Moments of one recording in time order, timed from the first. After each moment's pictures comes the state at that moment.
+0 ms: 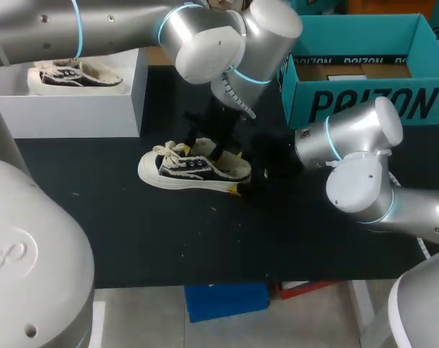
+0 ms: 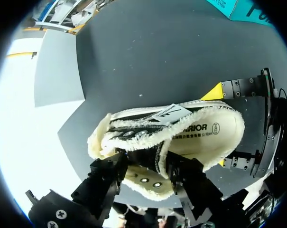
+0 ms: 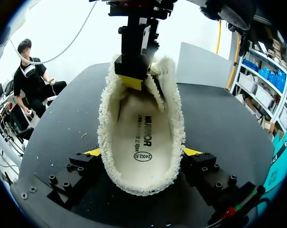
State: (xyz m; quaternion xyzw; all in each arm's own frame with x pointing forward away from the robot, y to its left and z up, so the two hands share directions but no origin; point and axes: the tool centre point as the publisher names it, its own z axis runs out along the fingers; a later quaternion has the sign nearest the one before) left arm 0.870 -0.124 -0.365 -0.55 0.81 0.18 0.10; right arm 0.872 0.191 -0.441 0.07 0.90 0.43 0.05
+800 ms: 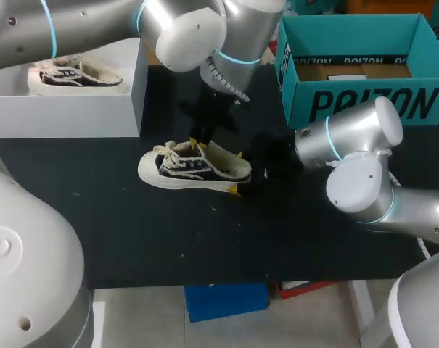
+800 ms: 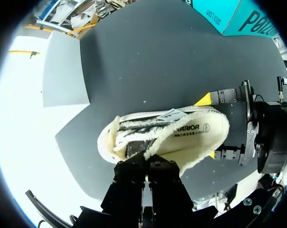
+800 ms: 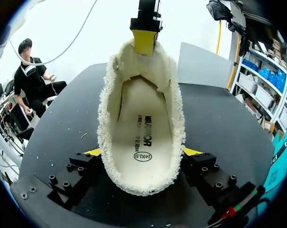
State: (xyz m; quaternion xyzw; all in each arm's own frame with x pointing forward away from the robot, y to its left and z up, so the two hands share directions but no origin) left arm 0.876 -0.124 -0.332 -0.56 0.82 0.12 0.07; right arm 0.872 0.191 -0.441 0.07 0.90 0.43 0.05
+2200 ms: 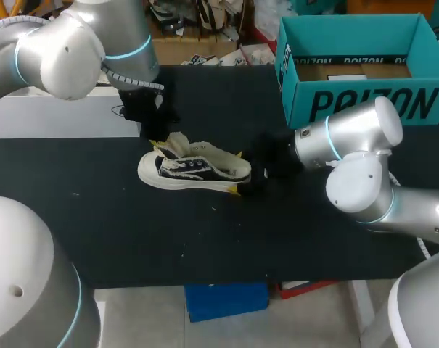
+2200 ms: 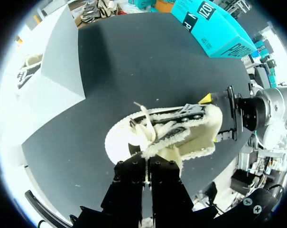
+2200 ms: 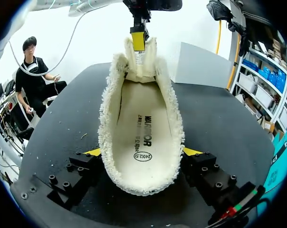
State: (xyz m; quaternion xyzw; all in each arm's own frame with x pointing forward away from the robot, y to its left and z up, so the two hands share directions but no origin) left arm 0.880 -0.045 -0.340 -0.56 0.82 -0.07 -0.05; right arm 0.872 0.191 -0.441 0.07 0.90 0.43 0.05
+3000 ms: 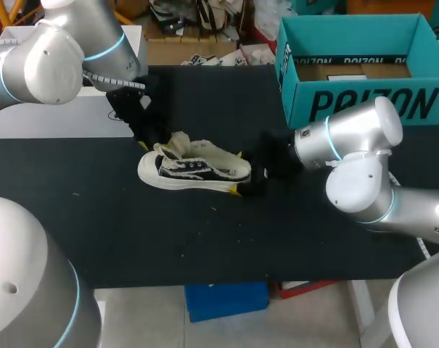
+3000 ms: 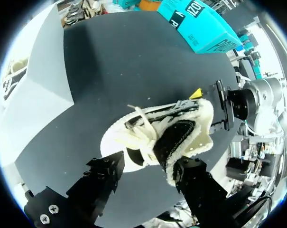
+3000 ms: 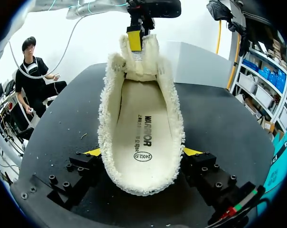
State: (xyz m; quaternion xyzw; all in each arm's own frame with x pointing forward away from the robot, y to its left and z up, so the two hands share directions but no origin) left arm 0.880 -0.051 -0.338 -0.50 0.85 -0.12 -0.13; right arm 0.872 0.191 -0.441 0.07 0.90 0.43 0.05
